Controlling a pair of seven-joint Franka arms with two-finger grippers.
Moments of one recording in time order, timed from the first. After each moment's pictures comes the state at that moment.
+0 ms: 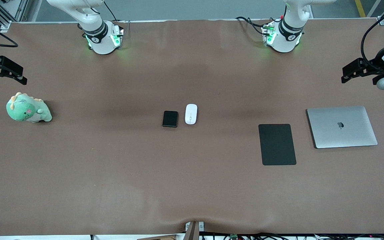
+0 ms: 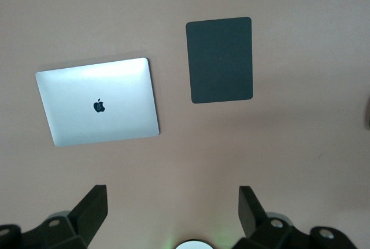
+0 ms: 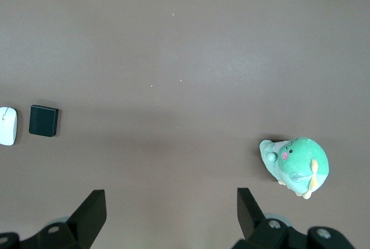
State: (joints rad) left arm -0.02 -0.01 -0.04 -1.54 0.01 1.47 0.03; right arm 0.00 0.00 -0.03 -1.48 0.02 1.47 -0.12
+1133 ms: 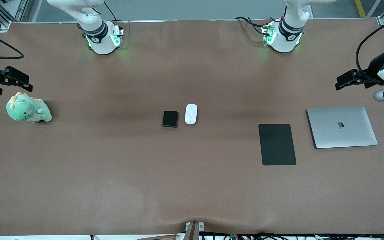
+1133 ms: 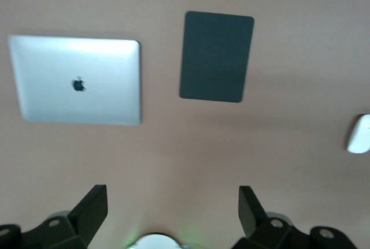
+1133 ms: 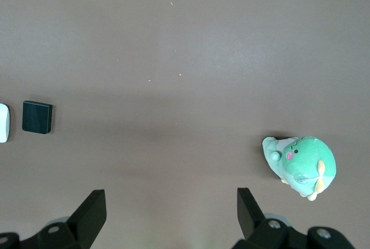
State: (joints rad) left arm -0.02 0.05 -0.04 -1.55 -0.07 1.47 -0.17; right arm 0.00 0.05 -0.03 -1.47 0.02 1.48 -0.12
